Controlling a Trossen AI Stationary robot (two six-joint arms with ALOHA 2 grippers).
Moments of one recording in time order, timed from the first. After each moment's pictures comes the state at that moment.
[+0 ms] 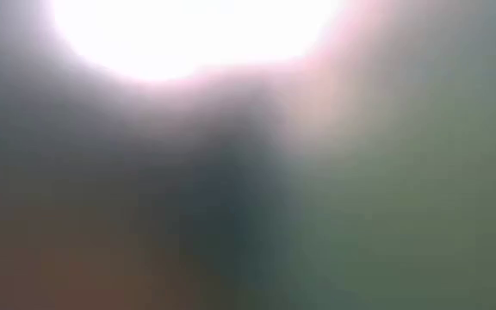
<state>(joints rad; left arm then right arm) -0.81 1.85 0.88 0.48 -0.29 -2.88 -0.19 0.79 0.34 0.39 -0.13 0.00</state>
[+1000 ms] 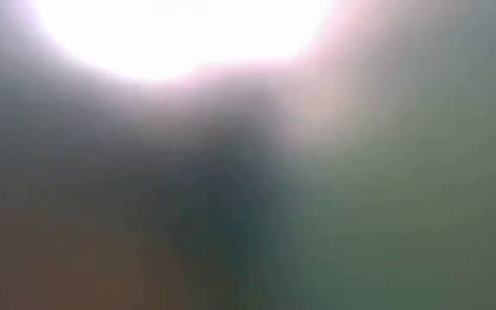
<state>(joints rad) -0.85 1.73 0.88 0.89 -0.28 -1.69 -0.19 0.79 0.34 0.39 -0.13 0.00</state>
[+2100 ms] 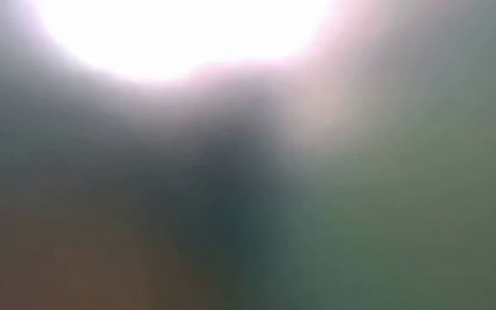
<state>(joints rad) -0.79 1.25 0.88 0.02 -0.60 -0.62 -0.19 0.79 0.34 0.39 -0.13 0.00</state>
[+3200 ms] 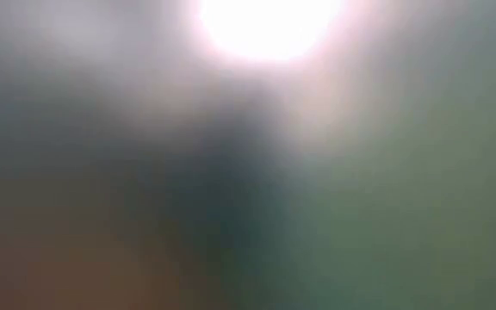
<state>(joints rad) -0.33 1.22 0.88 -0.34 -0.71 -0.29 -0.19 0.79 0.34 0.39 -0.13 0.00</state>
